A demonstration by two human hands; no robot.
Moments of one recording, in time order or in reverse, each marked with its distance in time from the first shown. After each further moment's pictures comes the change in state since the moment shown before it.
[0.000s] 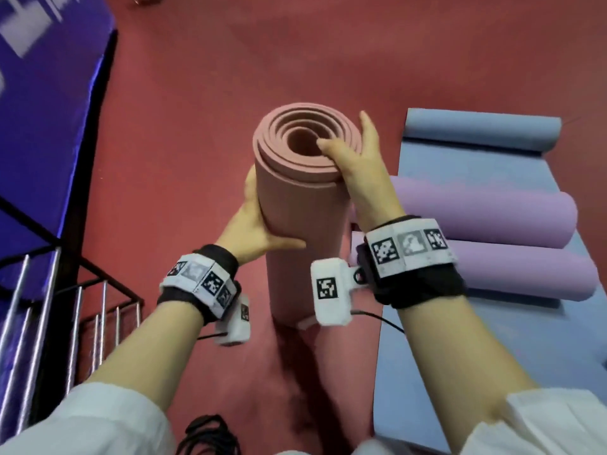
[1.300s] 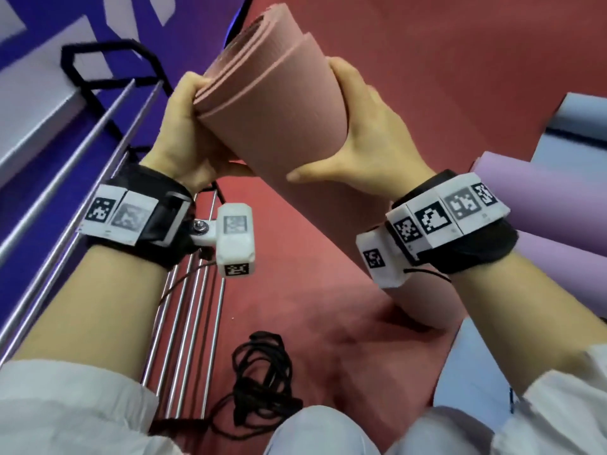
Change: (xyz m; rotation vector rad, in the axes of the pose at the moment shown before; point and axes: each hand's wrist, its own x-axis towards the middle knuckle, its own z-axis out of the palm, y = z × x) left_hand -0.147 -0.022 -0.135 -0.689 0.406 -0.275; right_hand -0.072 0.033 0.121 -0.773 -0.532 -0.595
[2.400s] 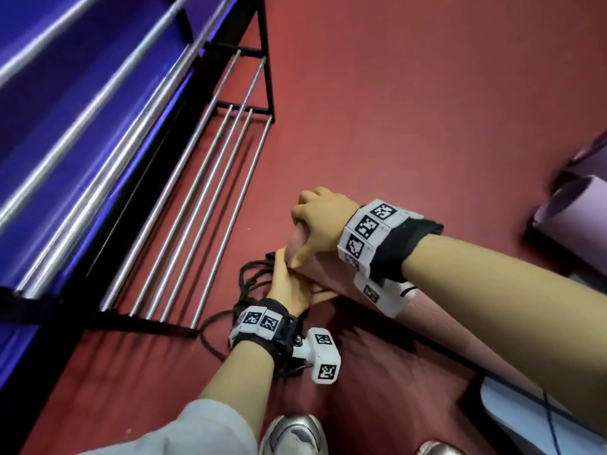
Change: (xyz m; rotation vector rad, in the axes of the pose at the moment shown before) left_hand -0.076 -0.423 -0.009 -0.835 0.367 -0.613; right_hand -0.091 0.073 0.300 -0.495 -1.025 -0.289
